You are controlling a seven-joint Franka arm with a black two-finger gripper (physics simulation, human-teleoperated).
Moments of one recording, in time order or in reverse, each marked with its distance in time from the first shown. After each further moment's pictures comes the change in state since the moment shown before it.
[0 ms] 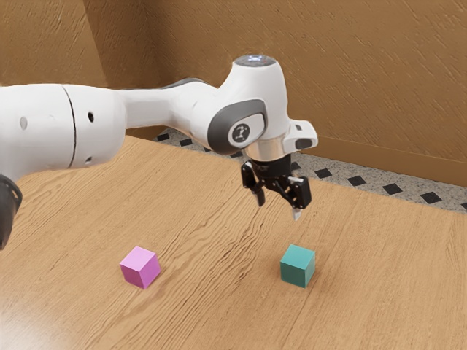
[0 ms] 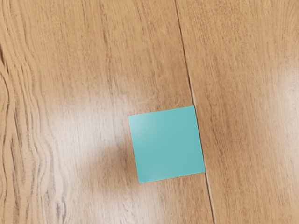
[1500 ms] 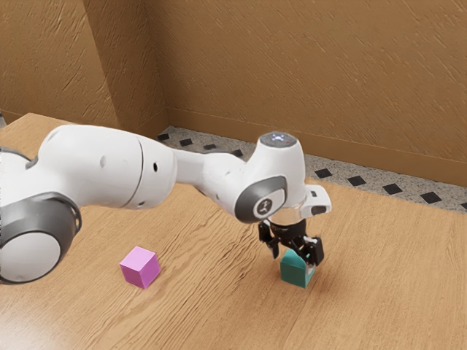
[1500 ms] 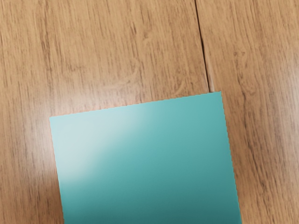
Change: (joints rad) arm -0.037 0.217 0.003 -0.071 -0.029 0.260 -0.020
